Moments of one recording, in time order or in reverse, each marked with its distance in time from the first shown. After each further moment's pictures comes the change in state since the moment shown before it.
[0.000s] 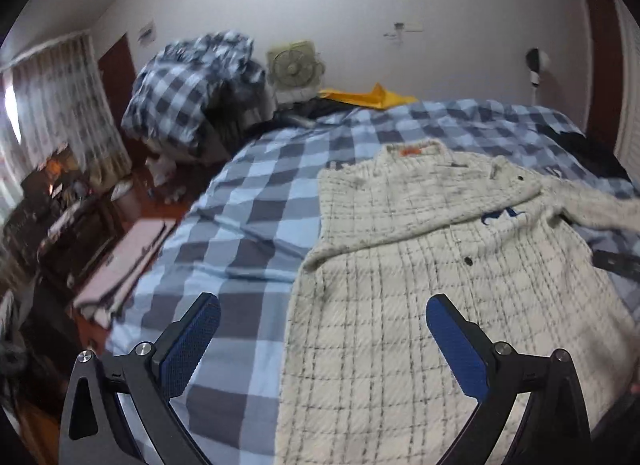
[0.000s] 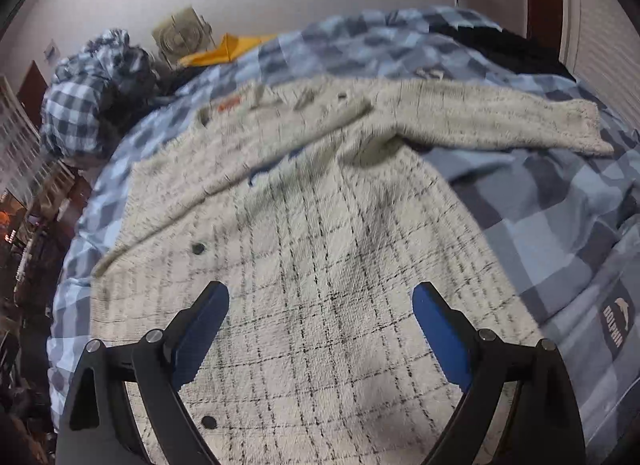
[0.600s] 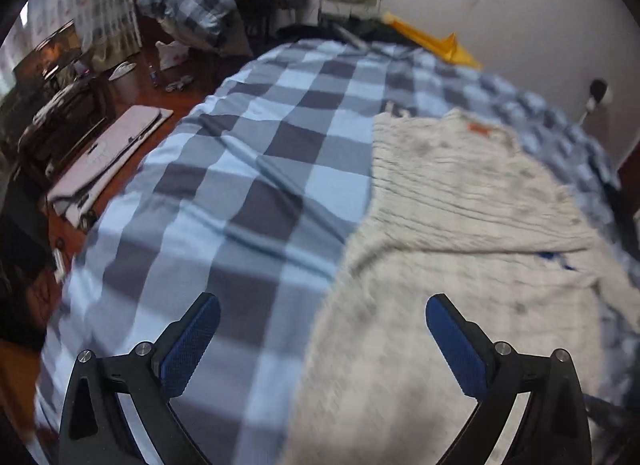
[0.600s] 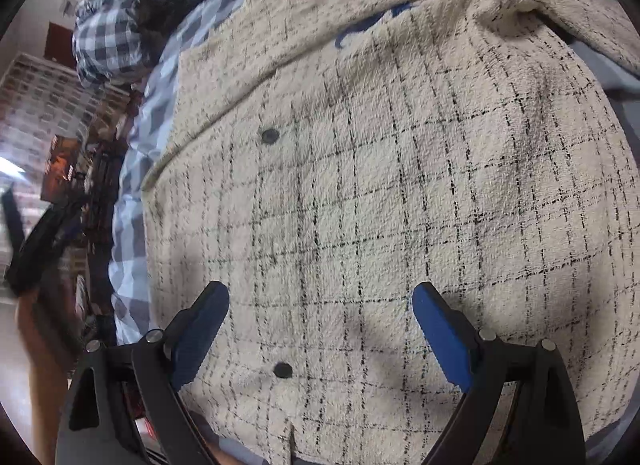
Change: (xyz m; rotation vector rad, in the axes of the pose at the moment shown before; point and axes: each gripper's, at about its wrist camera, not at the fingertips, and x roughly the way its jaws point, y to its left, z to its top) left arm 0.104 0.075 0.032 -0.288 0.274 -0.078; right arm 0.090 0.030 -0.012 -0.007 0.485 0.284
